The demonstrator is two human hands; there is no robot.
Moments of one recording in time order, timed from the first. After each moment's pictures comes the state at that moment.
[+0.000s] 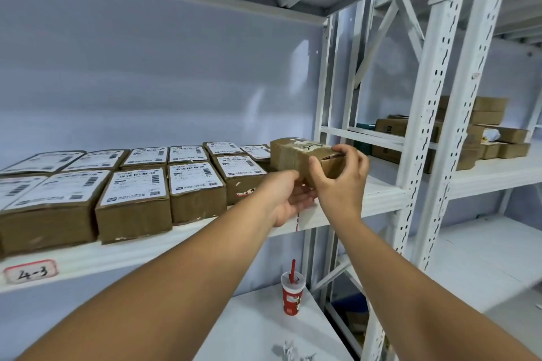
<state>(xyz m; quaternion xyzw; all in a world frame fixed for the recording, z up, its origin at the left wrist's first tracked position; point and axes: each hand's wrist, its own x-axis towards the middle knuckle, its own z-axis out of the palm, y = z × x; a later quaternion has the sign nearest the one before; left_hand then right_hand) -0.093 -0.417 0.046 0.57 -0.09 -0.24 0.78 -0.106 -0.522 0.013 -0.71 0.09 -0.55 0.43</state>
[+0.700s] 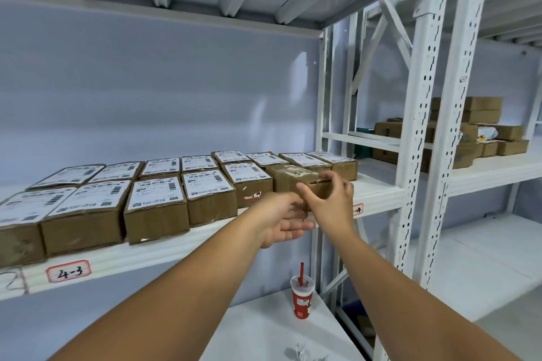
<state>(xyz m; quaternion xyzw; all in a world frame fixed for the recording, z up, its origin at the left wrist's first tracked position) -0.118 -0.378 0.031 0.69 -0.13 -0.26 0.66 -0.122 -0.507 -0.010 -0.76 0.12 -0.42 0.48</state>
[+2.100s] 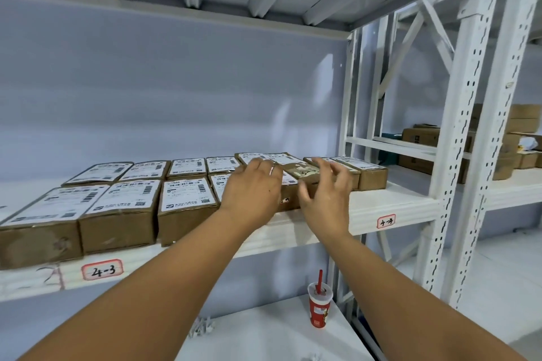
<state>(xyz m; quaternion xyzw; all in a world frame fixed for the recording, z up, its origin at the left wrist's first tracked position) -0.066 -0.312 0.046 0.88 -0.28 0.37 -0.03 -0.077 -0.451 0.000 -0.79 0.07 -0.55 0.26</state>
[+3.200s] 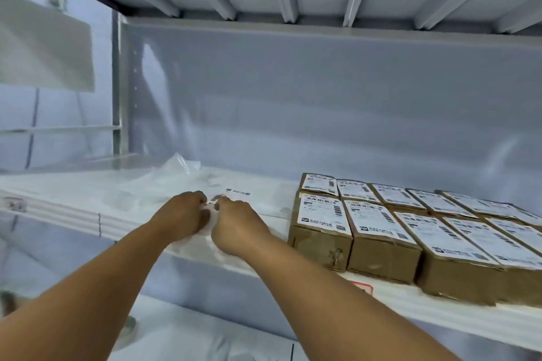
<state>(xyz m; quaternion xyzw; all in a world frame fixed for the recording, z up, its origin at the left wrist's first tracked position) -0.020 0.154 -0.003 0.96 0.08 0.18 0.19 -0.042 0.007 0.023 -0.93 -0.30 -0.05 0.20</state>
